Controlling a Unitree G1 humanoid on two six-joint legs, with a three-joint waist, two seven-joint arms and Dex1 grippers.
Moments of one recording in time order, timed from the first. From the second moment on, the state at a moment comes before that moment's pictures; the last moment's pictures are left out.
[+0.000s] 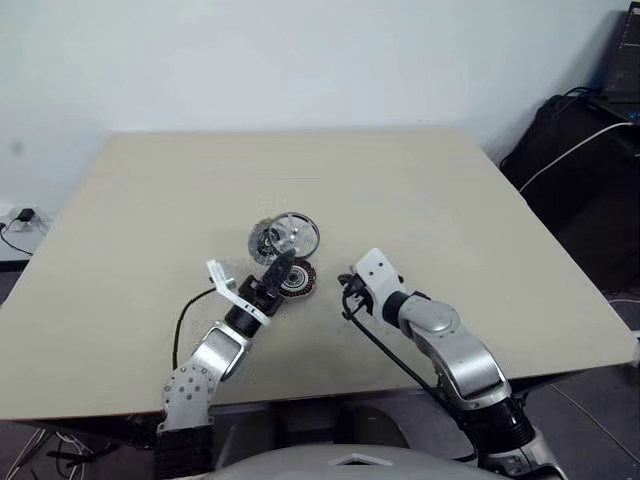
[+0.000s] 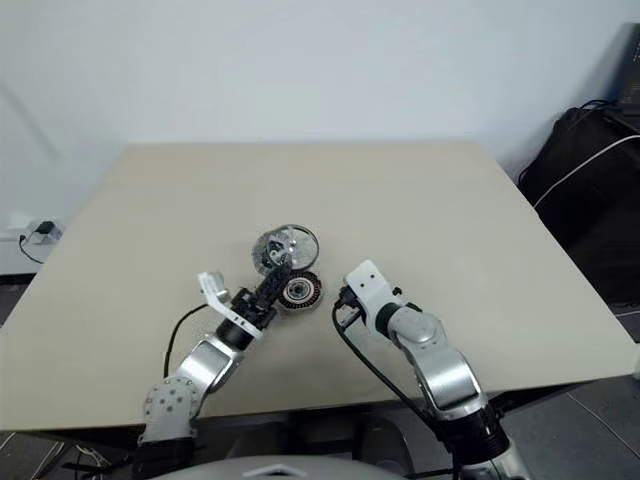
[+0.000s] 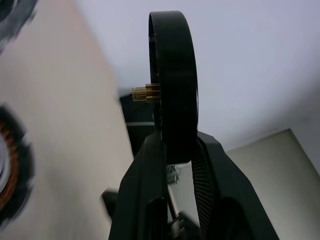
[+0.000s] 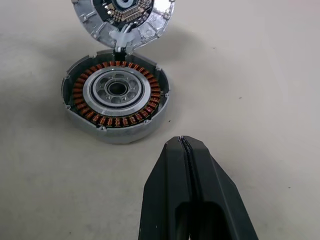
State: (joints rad) left arm 0.06 -0.07 0.11 -0.11 -1.18 0.67 -0.30; right arm -0.09 -0.31 0.28 -0.32 0.02 0.67 0.44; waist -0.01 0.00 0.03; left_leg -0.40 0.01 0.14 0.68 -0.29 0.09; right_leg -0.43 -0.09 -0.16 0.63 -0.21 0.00
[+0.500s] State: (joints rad) left arm 0.02 -0.07 0.15 0.02 -1.18 0.73 -0.18; right arm -0.06 -0.31 0.27 -0.33 0.03 0.69 0.42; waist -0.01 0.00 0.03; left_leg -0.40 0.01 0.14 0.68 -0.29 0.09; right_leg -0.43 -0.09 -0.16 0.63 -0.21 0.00
